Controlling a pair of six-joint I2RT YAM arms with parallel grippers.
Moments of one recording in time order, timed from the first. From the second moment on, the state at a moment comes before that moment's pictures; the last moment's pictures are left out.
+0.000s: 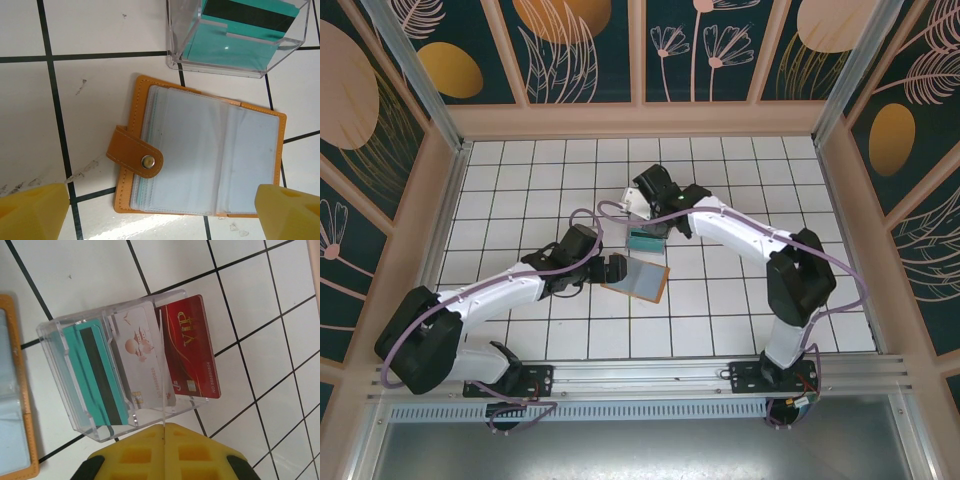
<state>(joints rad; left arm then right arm) -0.69 1.35 0.70 -0.27 0.04 -0.65 0.75 1.79 1.44 -0.66 0.23 -0.61</state>
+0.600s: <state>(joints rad) -0.69 1.32 0.66 -0.27 0.02 -0.66 0.76 1.92 1.46 -0.62 0.28 -0.65</state>
